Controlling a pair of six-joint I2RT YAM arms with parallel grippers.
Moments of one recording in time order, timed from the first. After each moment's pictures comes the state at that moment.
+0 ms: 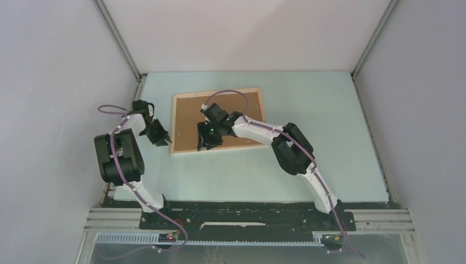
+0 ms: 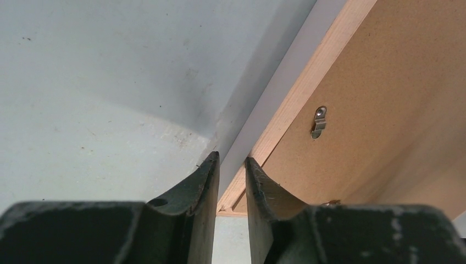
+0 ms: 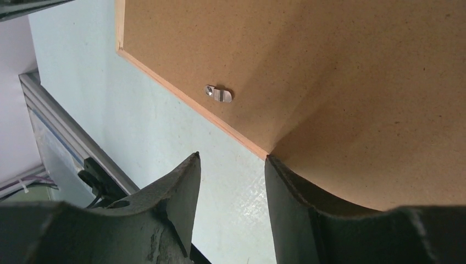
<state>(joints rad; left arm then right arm) 0.25 1.73 1.09 -0.63 0.18 -0.39 0.88 2.33 1.89 -0.47 -0.32 0.64</state>
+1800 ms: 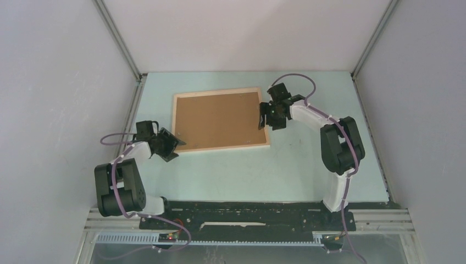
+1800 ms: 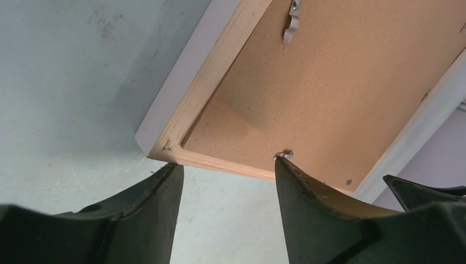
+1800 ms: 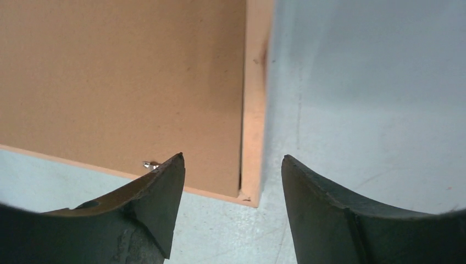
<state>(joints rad) 0.21 1.40 0.65 -0.29 0.36 -0.76 0.44 1.93 1.43 -0.58 -0.12 0.40</state>
